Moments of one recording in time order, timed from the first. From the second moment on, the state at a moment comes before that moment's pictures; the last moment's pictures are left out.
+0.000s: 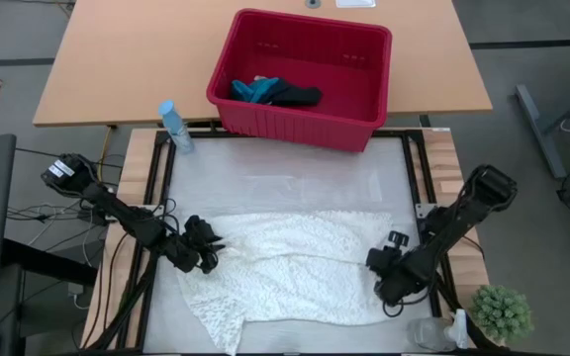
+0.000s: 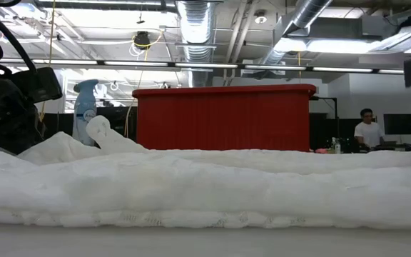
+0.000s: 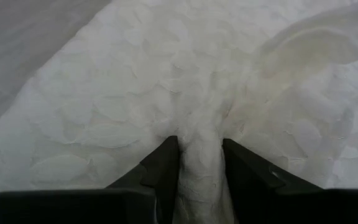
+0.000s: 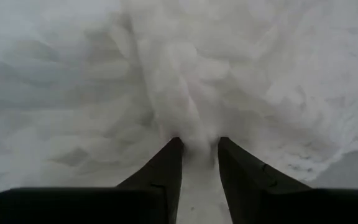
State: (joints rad) left arm -0.58 1.23 0.21 -0.04 -0.55 -1.03; right arm 0.80 1.53 0.78 -0.93 0.33 1.13
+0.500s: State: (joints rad) left arm -0.58 1.23 0.21 -0.04 -0.54 -0.98; right arm 0.79 1.60 0.86 -1.24 0.37 1.18
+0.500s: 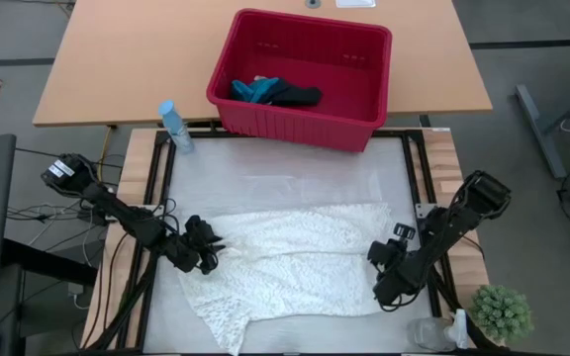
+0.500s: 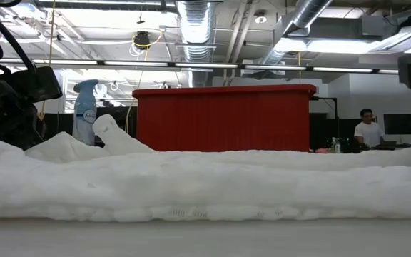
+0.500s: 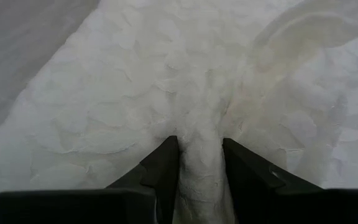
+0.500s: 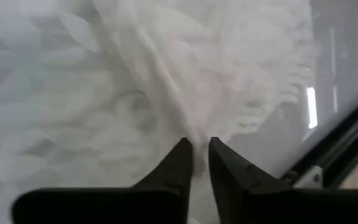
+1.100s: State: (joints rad) left arm -0.58 1.22 0.36 -0.17 -0.42 -0.74; right arm 0.87 1.45 0.87 -1.31 0.40 1.36
